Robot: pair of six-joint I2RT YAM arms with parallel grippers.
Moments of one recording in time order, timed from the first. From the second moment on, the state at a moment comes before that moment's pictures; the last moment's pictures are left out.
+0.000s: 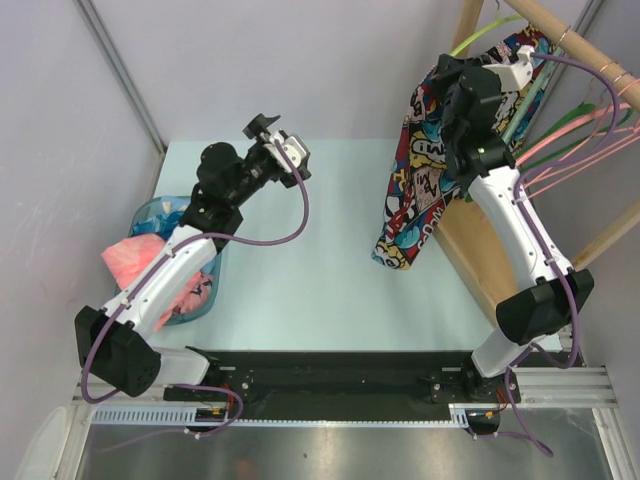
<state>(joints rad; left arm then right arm) -0.44 1.32 1.22 0.20 0.28 0.67 0.33 1.62 1.84 -0.04 0.55 0.84</state>
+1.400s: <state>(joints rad) -0.24 1.36 1.56 -0.50 0.33 0.21 0.52 1.21 1.50 -0.03 0.02 0.11</state>
